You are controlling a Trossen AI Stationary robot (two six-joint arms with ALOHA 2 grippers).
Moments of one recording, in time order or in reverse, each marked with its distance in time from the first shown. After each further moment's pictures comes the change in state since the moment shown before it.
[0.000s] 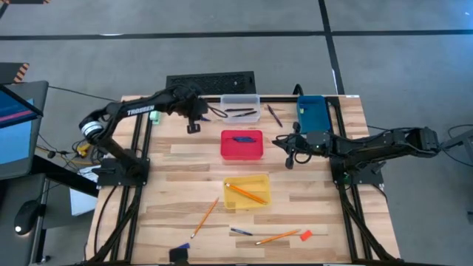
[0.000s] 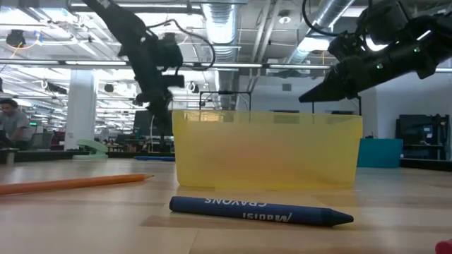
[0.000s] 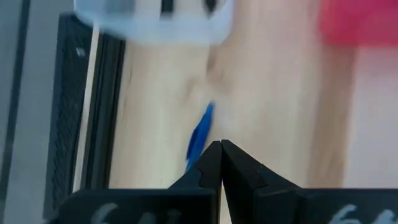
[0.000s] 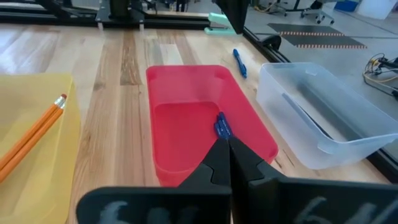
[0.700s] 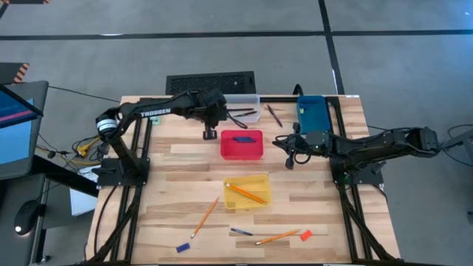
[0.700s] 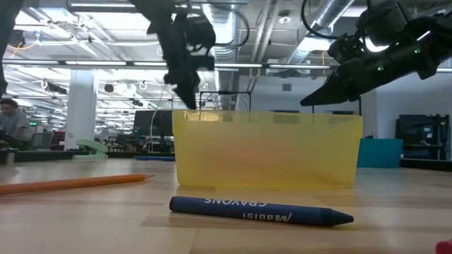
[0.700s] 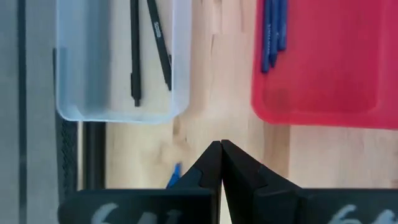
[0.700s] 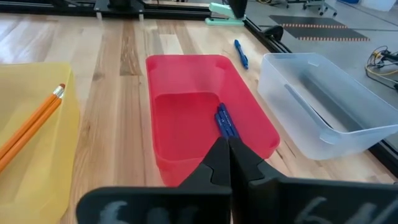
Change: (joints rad) left arm -0.263 0.148 0.310 -0.201 -0.128 -0.147; right arm 0.000 0.000 0.000 -0.035 0.000 0.003
